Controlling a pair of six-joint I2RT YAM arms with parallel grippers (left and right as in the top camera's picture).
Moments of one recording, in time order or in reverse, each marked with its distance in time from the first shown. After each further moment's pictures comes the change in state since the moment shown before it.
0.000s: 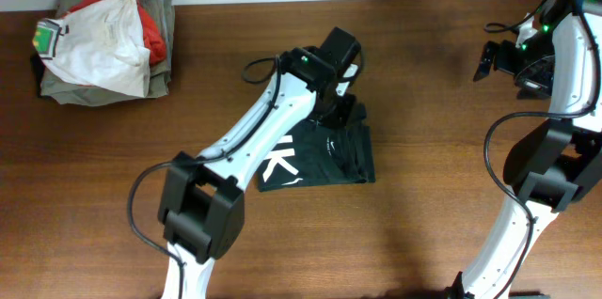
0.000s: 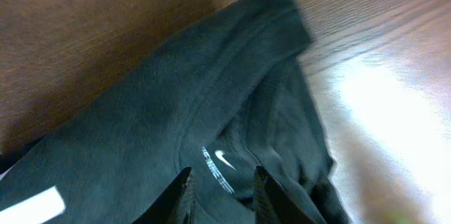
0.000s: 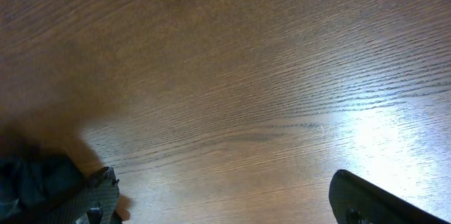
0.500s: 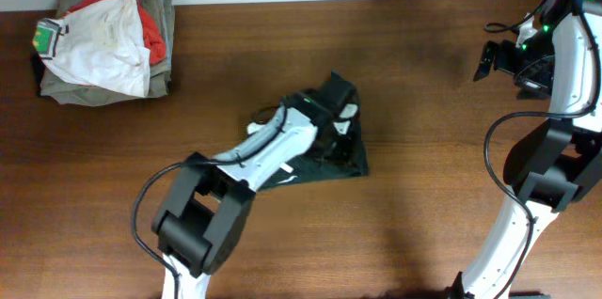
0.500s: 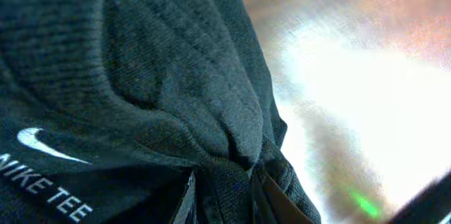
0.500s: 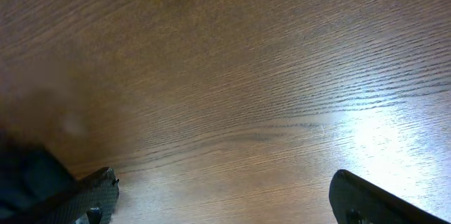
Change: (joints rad) left arm -0.041 -0.085 -0.416 0.329 0.214 -0.122; right arm 0.000 0.000 0.000 0.000 0.000 0.000
